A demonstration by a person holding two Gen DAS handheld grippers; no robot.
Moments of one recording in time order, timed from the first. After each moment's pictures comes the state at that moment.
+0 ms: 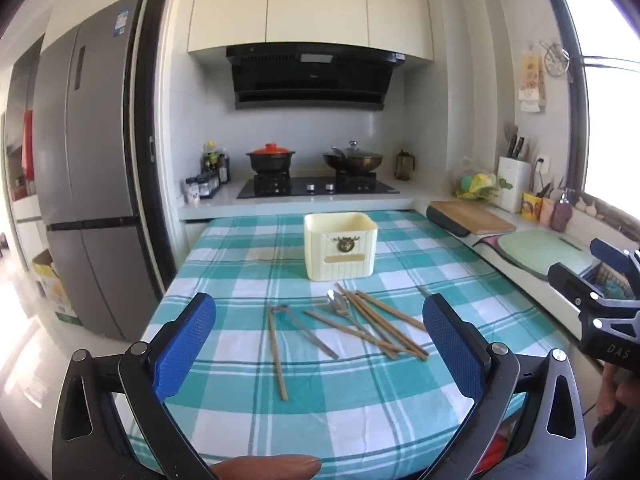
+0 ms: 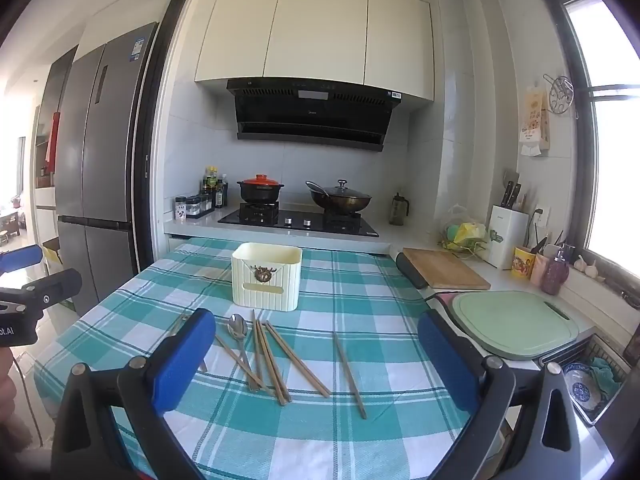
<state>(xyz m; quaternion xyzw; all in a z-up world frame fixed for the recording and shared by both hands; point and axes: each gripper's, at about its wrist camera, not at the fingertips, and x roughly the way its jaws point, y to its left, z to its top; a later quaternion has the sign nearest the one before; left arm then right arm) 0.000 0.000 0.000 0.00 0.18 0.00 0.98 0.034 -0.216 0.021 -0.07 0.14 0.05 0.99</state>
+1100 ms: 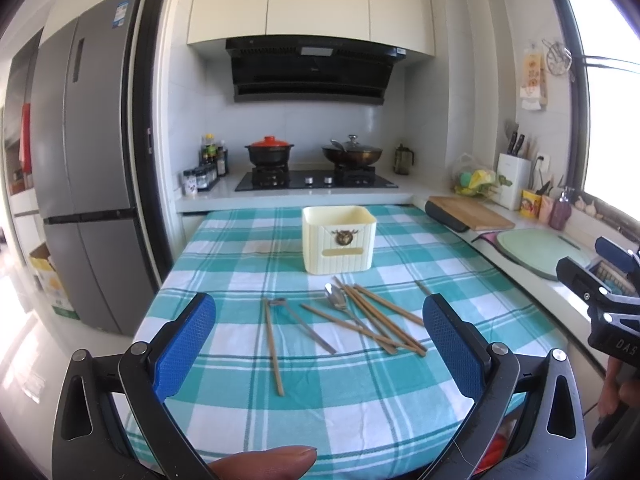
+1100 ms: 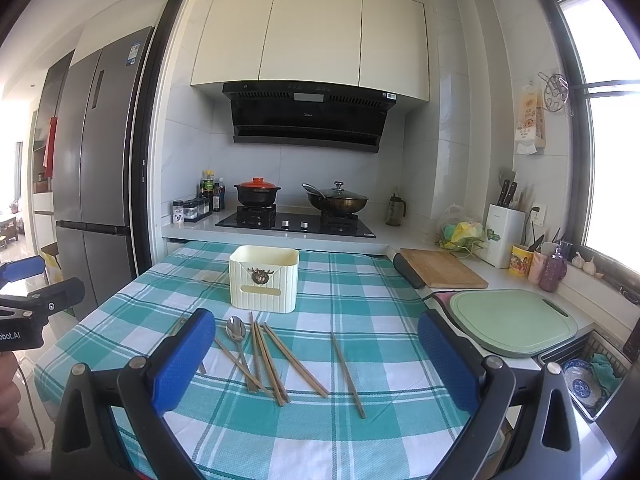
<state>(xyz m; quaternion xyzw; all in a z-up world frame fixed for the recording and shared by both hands) 0.004 0.001 -0.008 -0.01 0.19 0.00 0.98 0.032 -0.221 0.024 -0.06 0.13 0.04 0.99</state>
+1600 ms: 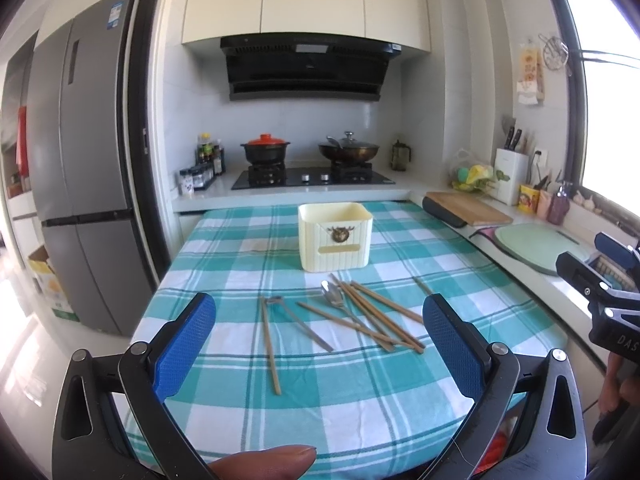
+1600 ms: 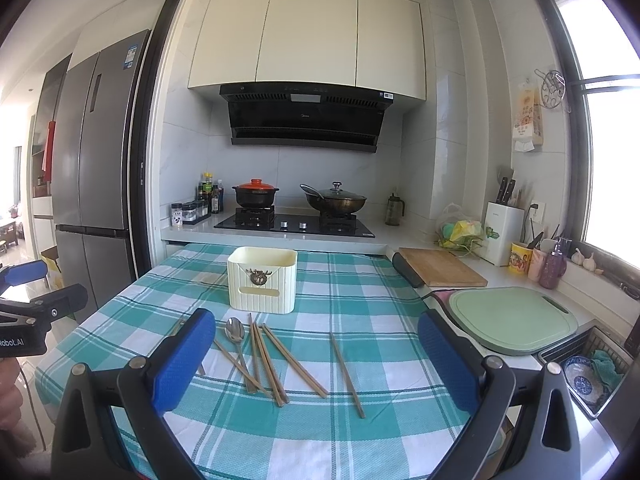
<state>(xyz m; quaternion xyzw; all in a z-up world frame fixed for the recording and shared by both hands) 0.007 -0.003 -0.007 -0.01 0.20 -0.01 0.98 0.031 -0.225 0.023 -0.05 0.13 0.04 0.99</state>
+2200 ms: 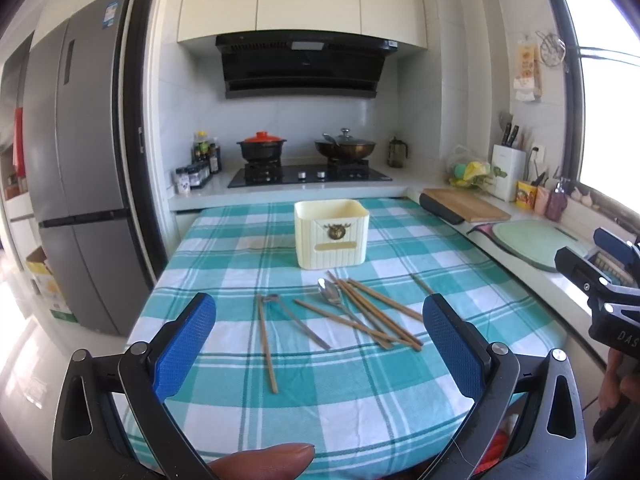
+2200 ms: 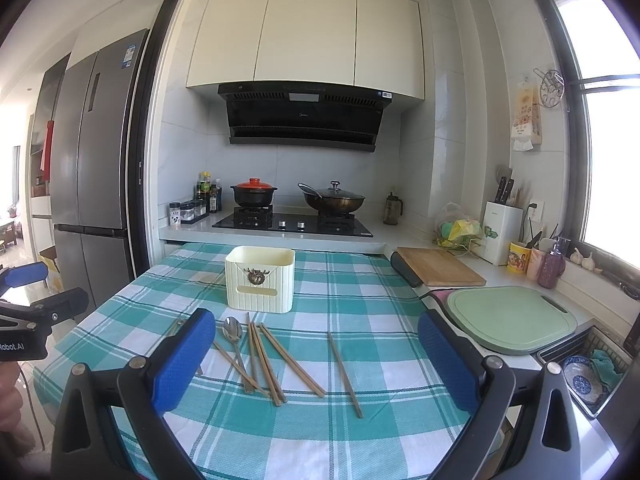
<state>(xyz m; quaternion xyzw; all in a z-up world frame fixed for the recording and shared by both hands) 0.007 -0.006 -0.009 0.00 0.20 -0.01 0.98 0.031 -0.230 0.020 -0.05 0.13 0.04 0.99</state>
